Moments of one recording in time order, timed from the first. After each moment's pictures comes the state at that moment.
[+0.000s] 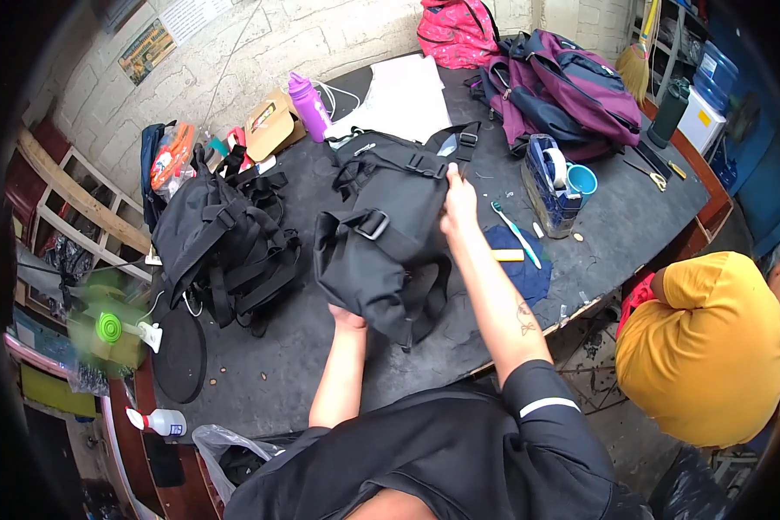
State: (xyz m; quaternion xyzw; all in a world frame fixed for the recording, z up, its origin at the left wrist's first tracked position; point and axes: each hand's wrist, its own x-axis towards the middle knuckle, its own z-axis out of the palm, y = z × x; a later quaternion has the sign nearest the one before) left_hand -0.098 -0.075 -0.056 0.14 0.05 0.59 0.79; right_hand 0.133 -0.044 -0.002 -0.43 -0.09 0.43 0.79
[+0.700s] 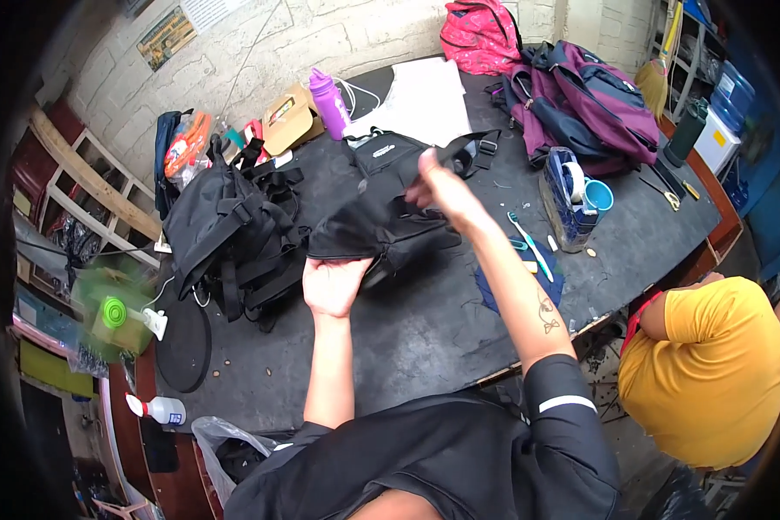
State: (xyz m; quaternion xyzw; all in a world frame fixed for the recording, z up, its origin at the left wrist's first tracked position) left_hand -0.112 -0.063 0.020 0.13 -0.05 0.48 0.87; right_hand 0.122 -0.048 0.064 -0.54 -0.49 0.47 0.49
